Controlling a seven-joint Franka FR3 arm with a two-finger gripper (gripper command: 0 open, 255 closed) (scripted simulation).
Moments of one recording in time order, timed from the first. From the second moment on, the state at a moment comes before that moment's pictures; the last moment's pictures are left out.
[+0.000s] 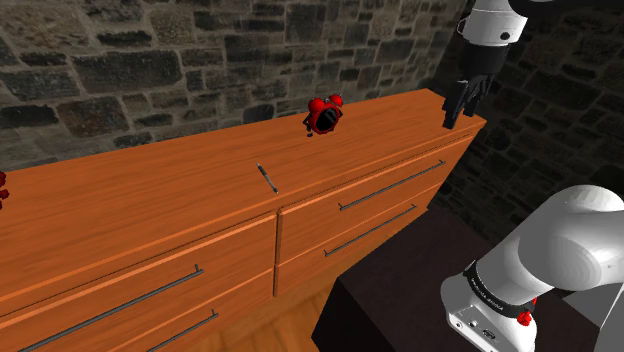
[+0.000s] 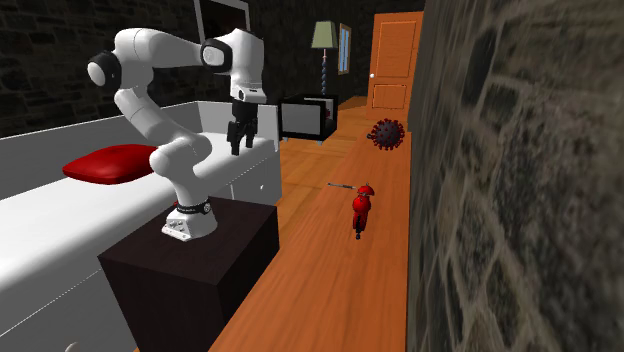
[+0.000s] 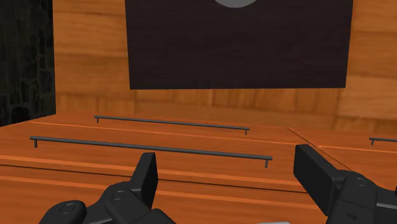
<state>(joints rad) -0.01 -0.77 -0.05 -2.44 -0.12 1.53 -0.08</state>
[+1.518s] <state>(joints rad) -0.05 0.02 0.01 -1.89 0.00 1.82 0.35</state>
